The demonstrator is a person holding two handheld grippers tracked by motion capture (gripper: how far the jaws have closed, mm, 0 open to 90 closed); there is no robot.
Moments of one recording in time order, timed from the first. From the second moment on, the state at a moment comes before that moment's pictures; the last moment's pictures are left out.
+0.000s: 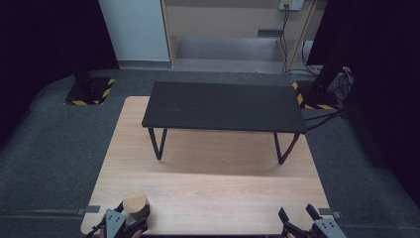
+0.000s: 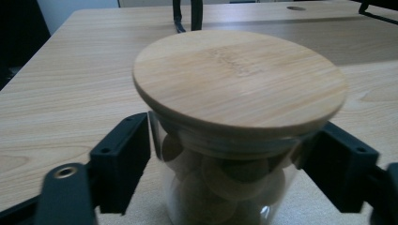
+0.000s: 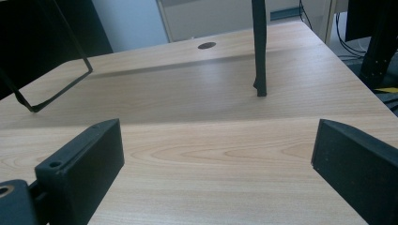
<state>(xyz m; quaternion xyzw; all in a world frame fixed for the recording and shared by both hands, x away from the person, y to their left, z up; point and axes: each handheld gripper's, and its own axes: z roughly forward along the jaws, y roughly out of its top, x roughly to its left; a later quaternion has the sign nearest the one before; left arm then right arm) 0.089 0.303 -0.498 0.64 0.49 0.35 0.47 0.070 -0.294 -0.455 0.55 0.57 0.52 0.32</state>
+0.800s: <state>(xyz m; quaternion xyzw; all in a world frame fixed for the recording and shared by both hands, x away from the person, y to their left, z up) 0.126 0.311 -0.375 0.66 0.43 0.33 0.52 0.076 -0.289 -0.452 0.53 0.58 0.52 0.32</state>
